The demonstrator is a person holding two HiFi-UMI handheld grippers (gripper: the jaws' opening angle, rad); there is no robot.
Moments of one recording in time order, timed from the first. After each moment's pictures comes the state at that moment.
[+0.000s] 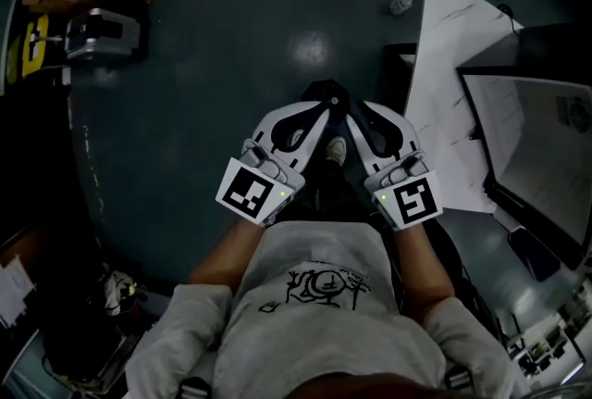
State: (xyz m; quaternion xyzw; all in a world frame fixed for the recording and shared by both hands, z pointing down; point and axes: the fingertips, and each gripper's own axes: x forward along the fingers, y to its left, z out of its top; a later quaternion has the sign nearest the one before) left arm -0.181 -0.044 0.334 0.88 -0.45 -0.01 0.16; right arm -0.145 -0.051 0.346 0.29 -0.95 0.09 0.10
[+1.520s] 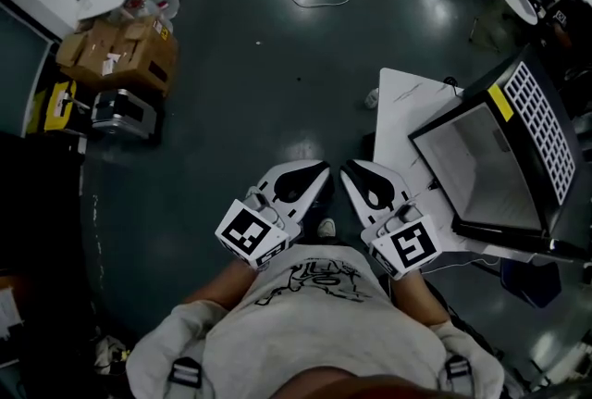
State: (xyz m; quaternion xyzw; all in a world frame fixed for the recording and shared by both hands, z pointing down) left arm -0.138 -0.010 0.140 0.92 -0.39 -0.02 0.11; right arm -0.114 -0.016 0.131 0.29 -0.95 0.05 0.07
